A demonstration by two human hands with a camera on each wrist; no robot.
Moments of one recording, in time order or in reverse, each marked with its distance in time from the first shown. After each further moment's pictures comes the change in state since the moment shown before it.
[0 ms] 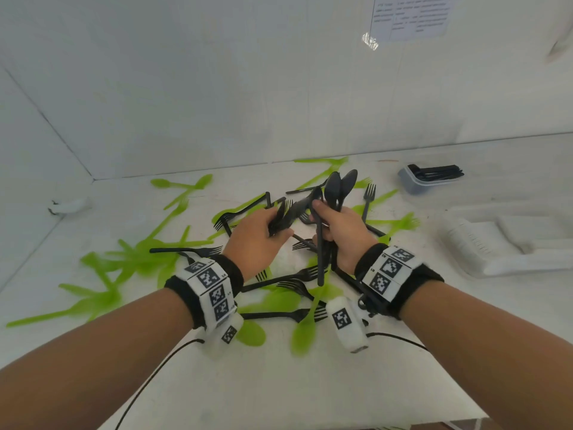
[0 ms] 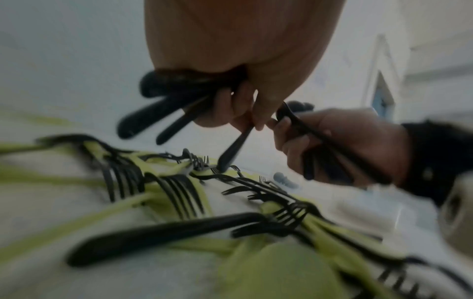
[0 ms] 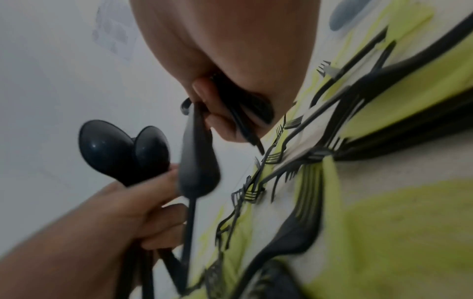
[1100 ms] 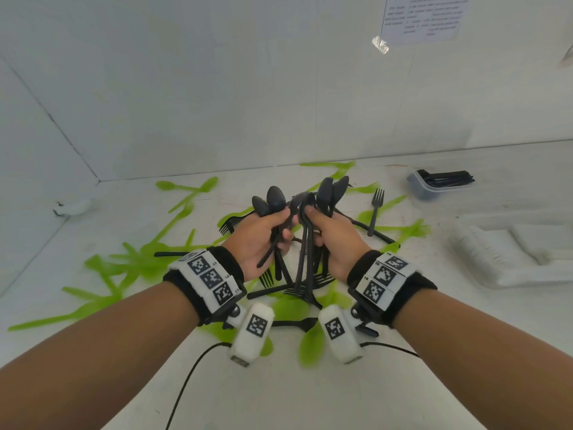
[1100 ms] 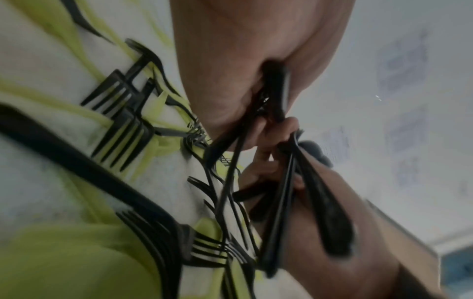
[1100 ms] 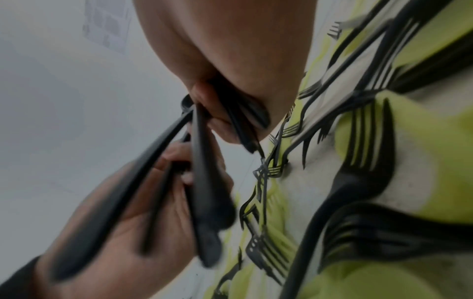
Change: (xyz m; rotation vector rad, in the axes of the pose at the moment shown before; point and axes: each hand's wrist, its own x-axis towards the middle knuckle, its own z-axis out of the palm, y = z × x) left_hand 0.018 0.011 -0.007 -1.233 -0.176 -0.608; right_hand -0.005 0.000 0.026 0.065 -0.065 0.062
